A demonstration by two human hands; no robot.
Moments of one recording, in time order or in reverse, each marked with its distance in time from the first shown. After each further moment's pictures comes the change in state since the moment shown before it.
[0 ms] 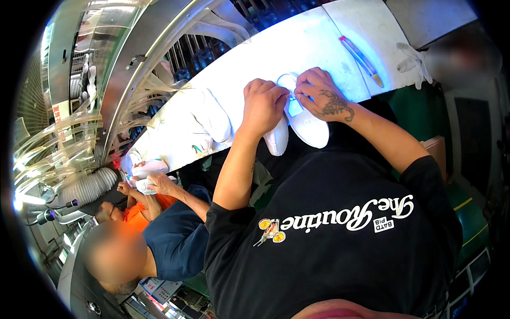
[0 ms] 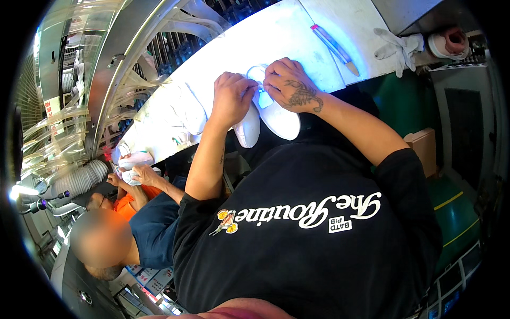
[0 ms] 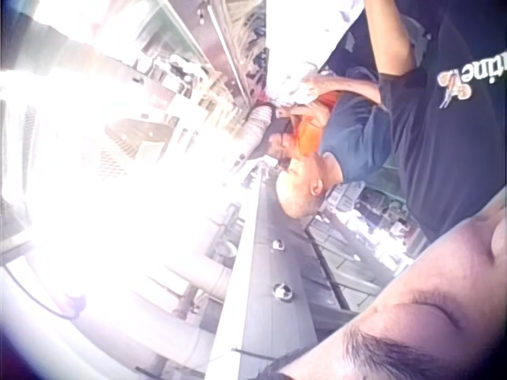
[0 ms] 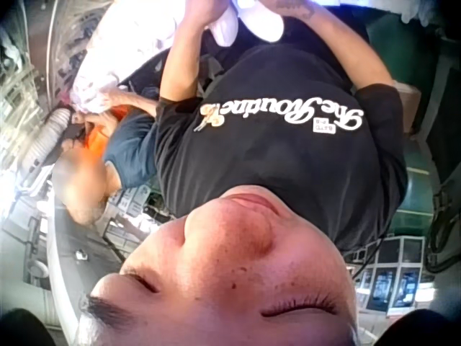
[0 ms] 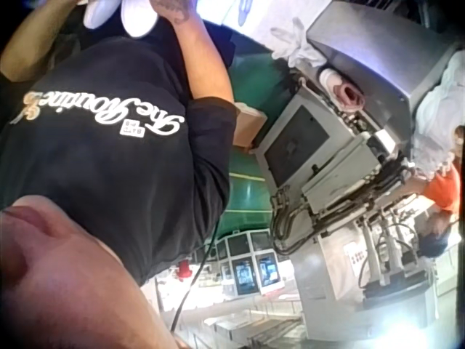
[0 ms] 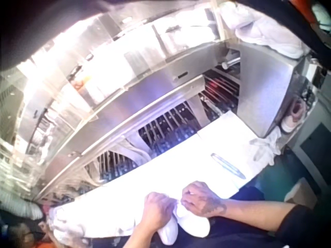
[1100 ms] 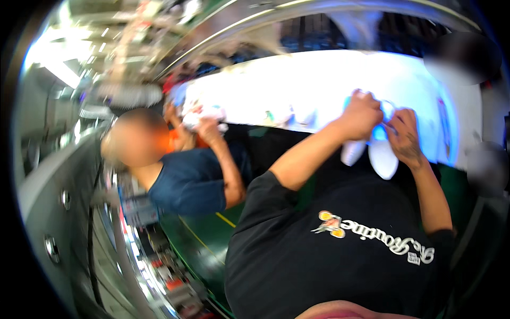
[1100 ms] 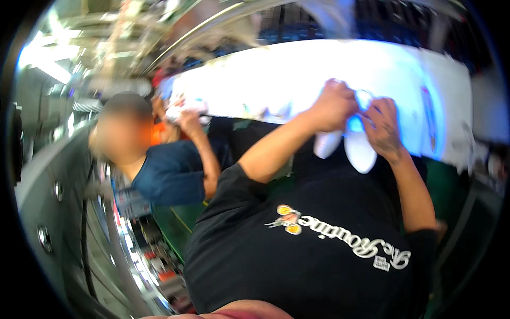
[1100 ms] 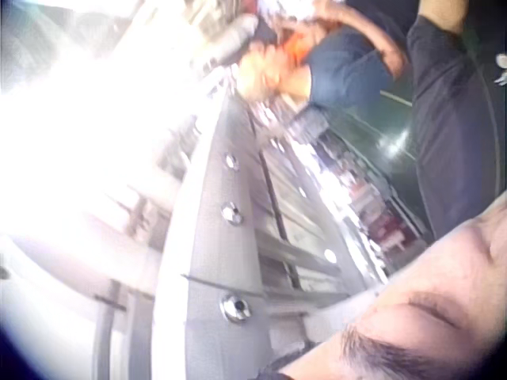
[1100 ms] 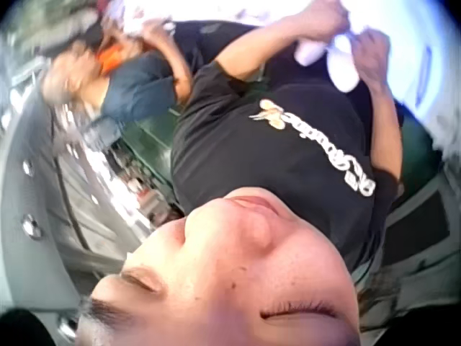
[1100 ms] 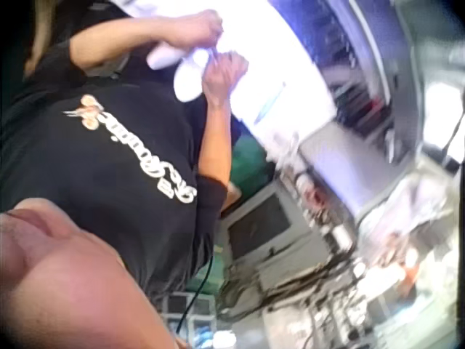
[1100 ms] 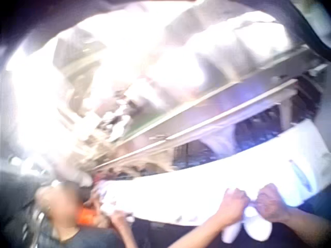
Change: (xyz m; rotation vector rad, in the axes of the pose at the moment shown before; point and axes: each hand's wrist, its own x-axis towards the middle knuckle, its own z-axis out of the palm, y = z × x) left_hand 0.007 -0.015 0.014 0.150 -0.177 0.062; right_hand 0.015 -0.004 -0.004 -0.018 0.081 -0.153
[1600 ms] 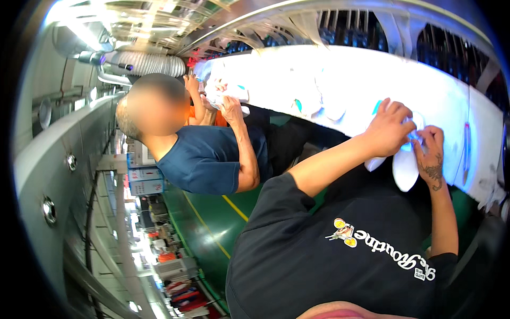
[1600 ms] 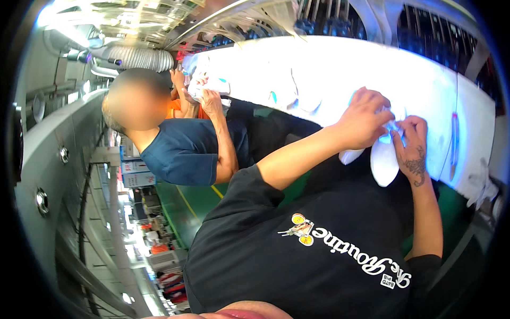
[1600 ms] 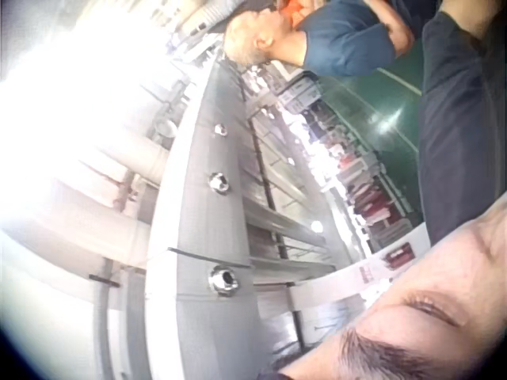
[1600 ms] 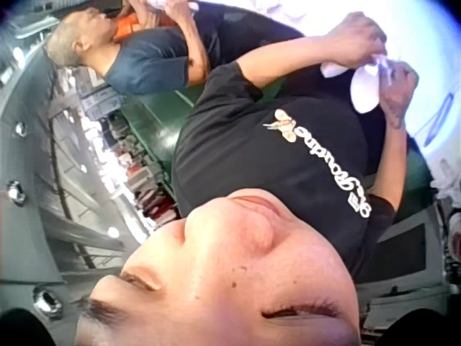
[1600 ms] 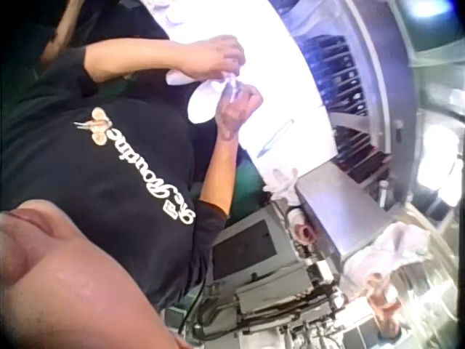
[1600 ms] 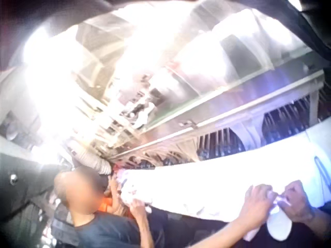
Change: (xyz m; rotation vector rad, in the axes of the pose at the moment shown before) left_hand -0.027 0.029 0.006 -0.108 0.406 -0.089; right_hand -0.013 0.002 -0.002 0.142 -0.061 0.210
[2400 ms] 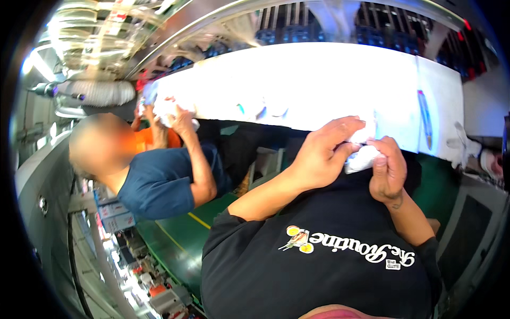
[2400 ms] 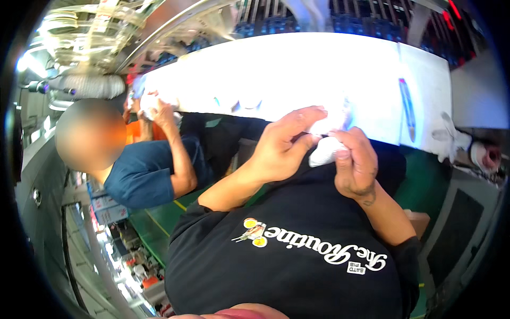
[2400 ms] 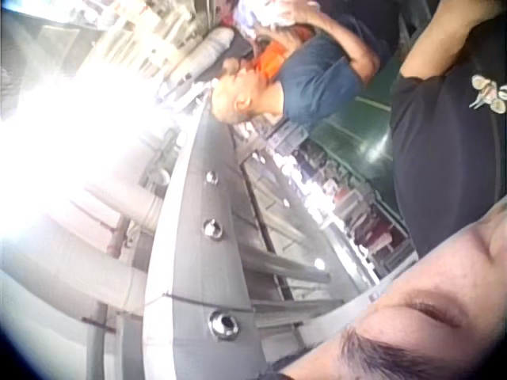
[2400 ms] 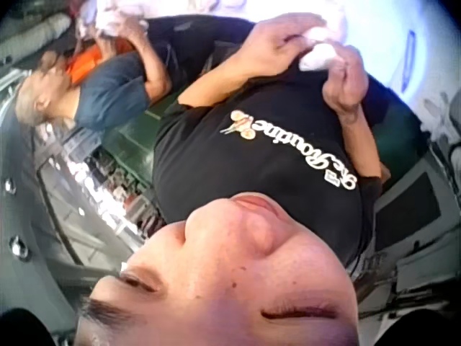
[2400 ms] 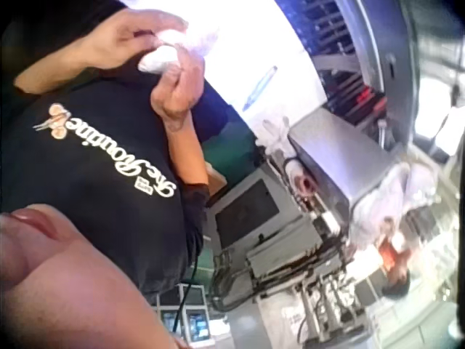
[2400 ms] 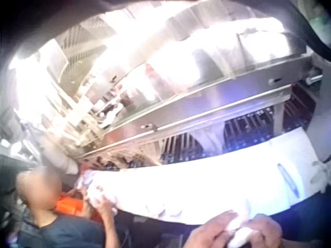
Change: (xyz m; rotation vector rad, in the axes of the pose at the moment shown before) left_hand -0.044 0.082 -0.081 -0.695 0.089 -0.316; right_hand -0.042 -0.109 -0.033 0.334 0.149 -0.213
